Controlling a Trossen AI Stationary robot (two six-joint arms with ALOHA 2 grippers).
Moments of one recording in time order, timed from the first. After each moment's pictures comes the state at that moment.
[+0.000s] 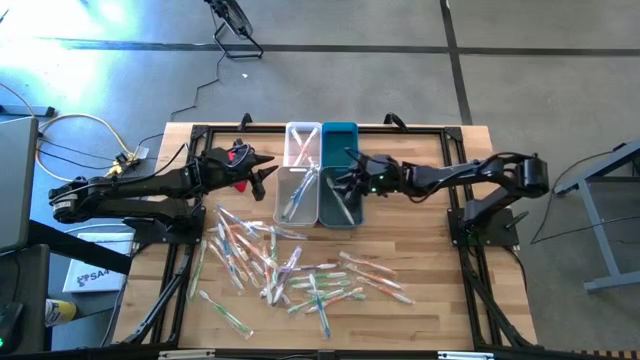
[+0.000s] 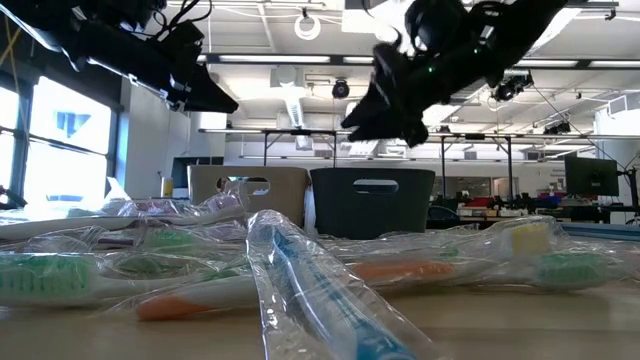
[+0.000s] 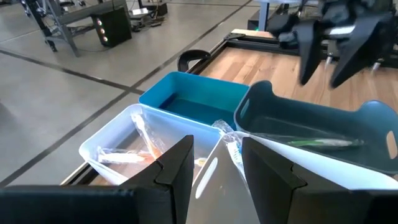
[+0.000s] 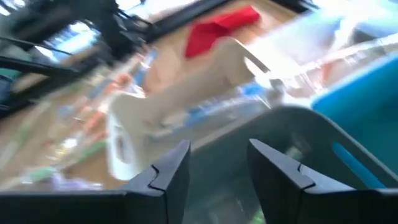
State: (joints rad) left arm 0.35 0.85 0.45 0.18 -0.16 0.03; right arm -0.21 1.49 0.77 0.28 -0.04 0.36
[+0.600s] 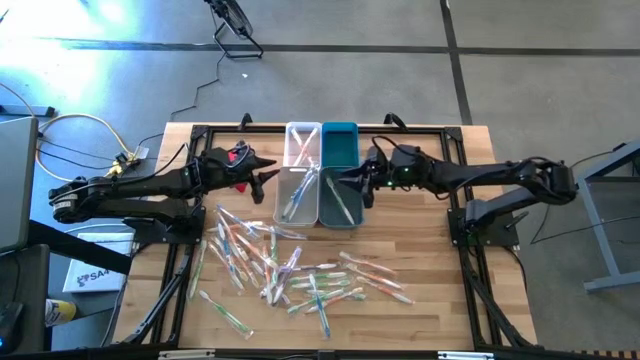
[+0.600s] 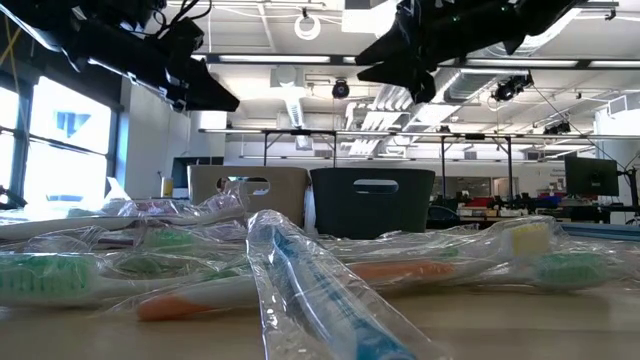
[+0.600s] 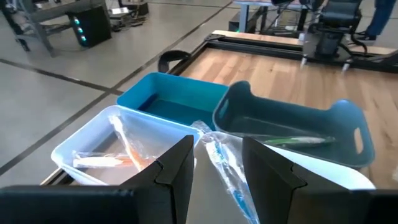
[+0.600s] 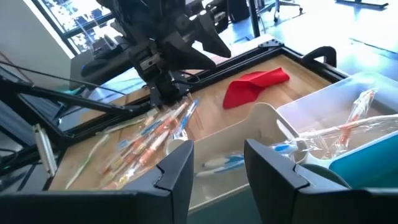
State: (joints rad) left arm 0.35 0.85 0.45 0.18 -0.08 0.02; right arm -0.21 1.28 0.77 0.26 -0.10 0.34
